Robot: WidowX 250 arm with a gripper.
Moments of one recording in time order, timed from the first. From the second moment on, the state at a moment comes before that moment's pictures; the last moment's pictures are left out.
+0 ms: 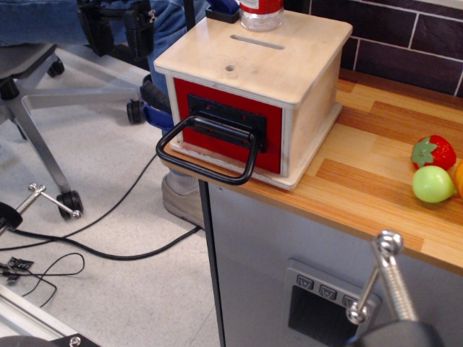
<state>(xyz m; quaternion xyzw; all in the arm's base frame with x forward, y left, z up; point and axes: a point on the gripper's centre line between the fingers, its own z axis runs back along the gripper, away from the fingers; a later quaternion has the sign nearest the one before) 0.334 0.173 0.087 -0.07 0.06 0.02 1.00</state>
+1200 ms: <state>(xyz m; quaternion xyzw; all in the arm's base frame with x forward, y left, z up) 0.266 0.128 0.094 -0.15 0.08 -0.07 0.98</state>
